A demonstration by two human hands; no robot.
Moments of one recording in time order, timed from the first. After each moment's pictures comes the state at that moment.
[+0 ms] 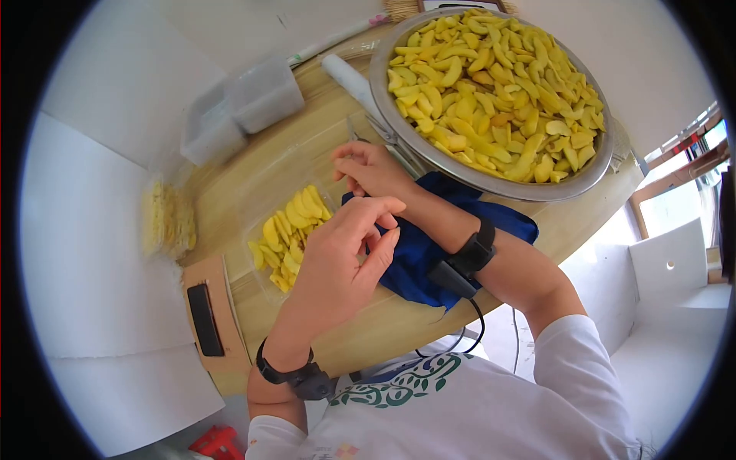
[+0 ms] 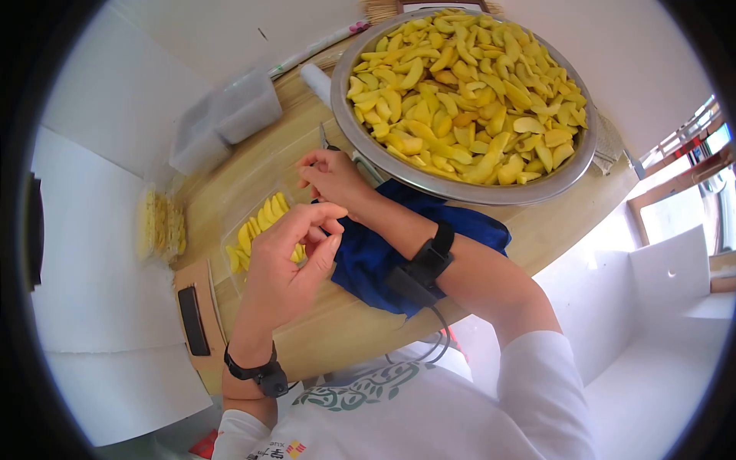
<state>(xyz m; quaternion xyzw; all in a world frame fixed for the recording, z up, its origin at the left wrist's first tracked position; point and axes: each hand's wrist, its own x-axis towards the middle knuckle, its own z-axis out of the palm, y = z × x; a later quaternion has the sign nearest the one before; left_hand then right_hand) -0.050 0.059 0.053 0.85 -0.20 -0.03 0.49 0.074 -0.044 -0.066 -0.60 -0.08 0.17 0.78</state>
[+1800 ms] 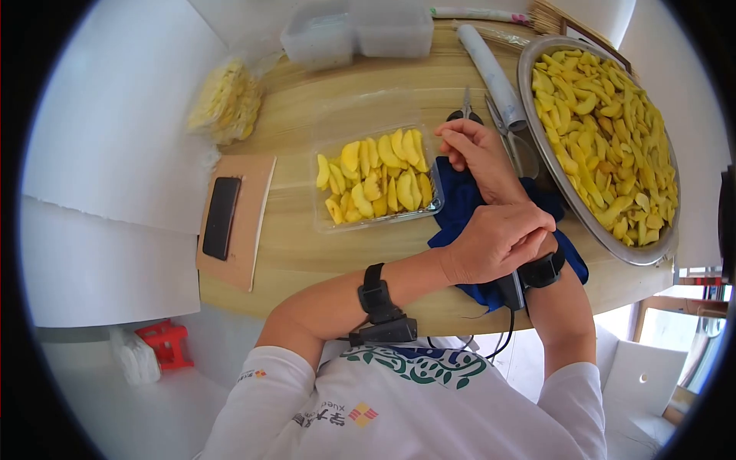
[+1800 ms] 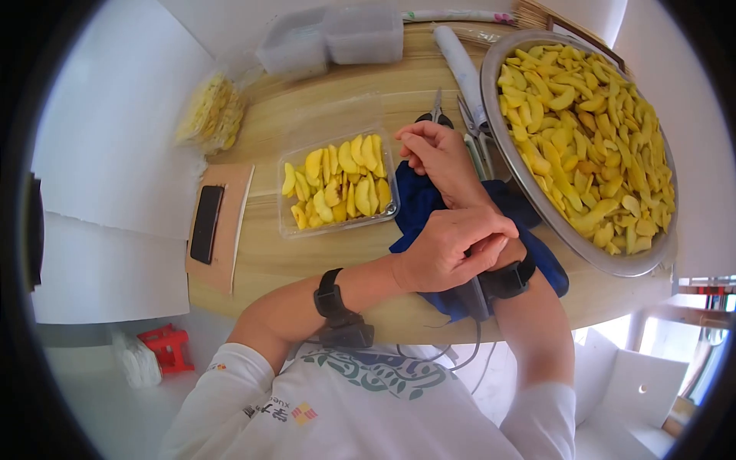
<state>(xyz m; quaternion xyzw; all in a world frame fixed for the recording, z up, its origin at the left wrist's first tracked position) -0.034 -0.008 -0.046 0.73 -0.29 0.22 0.58 0.072 -0.049 -0.064 -0.63 -0.13 0.23 0.73</state>
